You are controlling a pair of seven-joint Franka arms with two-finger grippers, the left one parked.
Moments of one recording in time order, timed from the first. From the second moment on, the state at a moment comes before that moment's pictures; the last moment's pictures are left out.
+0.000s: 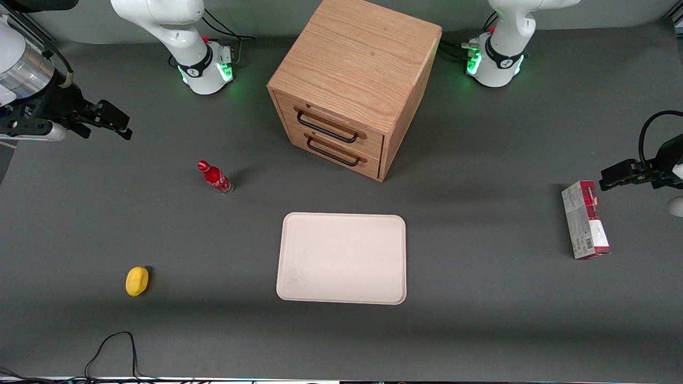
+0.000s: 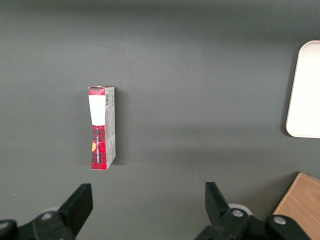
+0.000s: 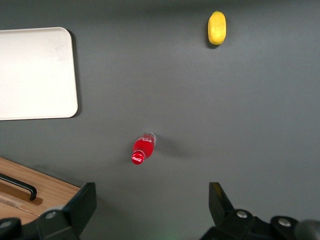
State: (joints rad) arm -0.10 -0.22 0.17 -1.85 0.05 1.66 0.16
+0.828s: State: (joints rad) arm -0.08 -0.01 0.38 -1.62 0.05 1.61 0.15
